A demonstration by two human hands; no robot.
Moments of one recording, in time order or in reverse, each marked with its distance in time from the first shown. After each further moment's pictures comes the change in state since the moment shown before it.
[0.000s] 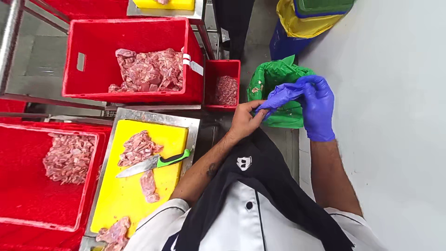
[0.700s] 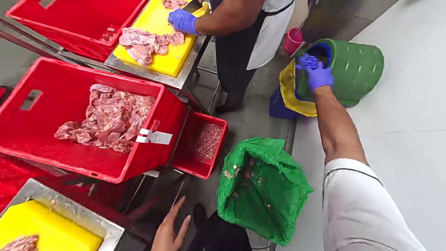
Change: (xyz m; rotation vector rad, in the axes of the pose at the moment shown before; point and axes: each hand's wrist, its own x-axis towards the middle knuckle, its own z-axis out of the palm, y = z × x) left_hand 0.001 -0.132 -0.009 0.646 0.261 -0.771; right_hand 0.637 0.236 -0.134 -1.484 -0.265 -0.001
